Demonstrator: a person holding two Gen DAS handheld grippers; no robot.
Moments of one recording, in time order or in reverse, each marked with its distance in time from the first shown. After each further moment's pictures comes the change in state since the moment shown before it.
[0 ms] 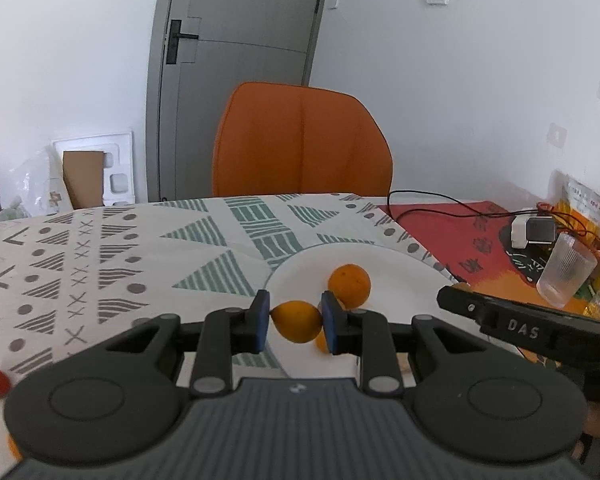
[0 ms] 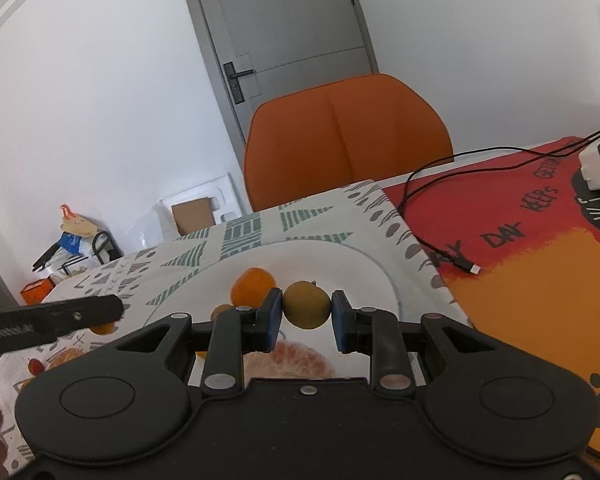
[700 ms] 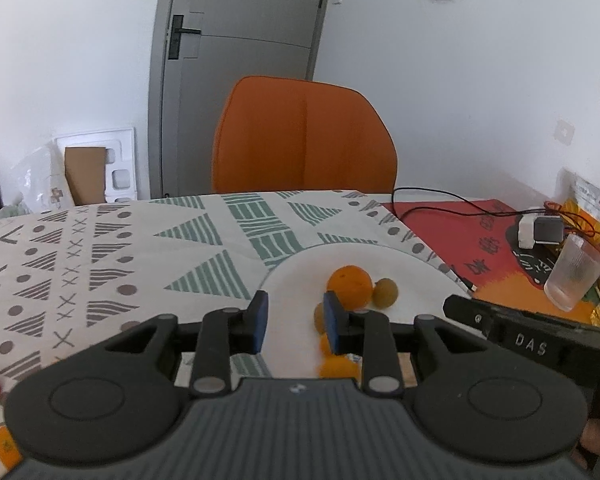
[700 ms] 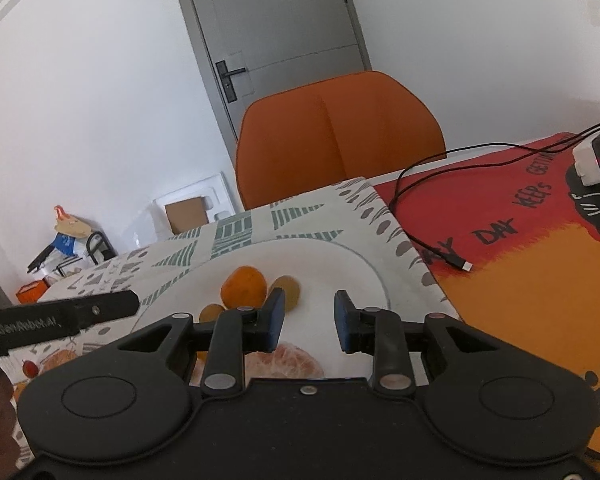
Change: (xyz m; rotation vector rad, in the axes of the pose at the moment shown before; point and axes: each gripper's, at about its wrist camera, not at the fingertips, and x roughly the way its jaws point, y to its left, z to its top) left arm 0.011 -0.003 0.003 -0.011 0.013 0.018; right arm 0.003 -0.002 -0.001 0.000 0.013 -0.016
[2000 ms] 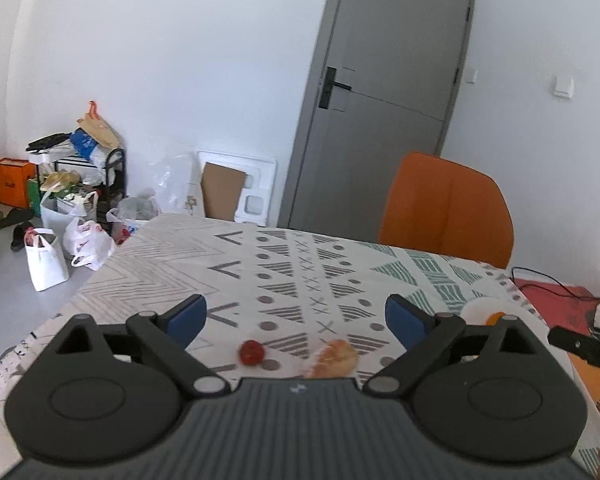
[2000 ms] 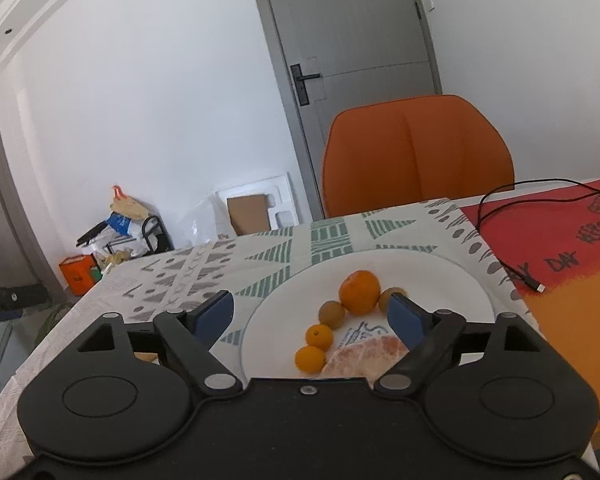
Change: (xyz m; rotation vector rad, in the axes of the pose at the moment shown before) left arm -0.150 0.135 -0.027 -0.226 -0.163 0.304; right arm -0.036 0.069 0.000 -0.122 -0.015 0.155
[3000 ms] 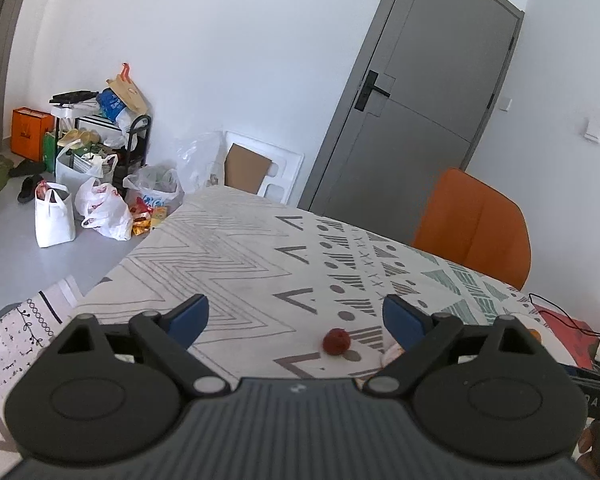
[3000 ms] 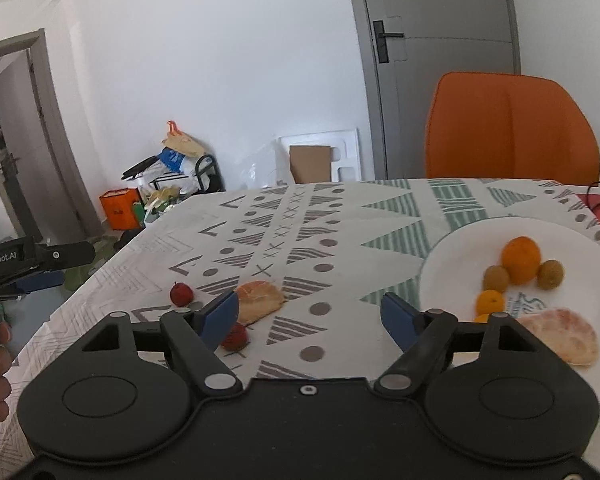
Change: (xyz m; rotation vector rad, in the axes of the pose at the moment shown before) left arm 0.006 0.087 -0.015 -0.146 0.016 -0.006; right arm 0.043 0.111 -0.024 -0.137 0.138 0.127
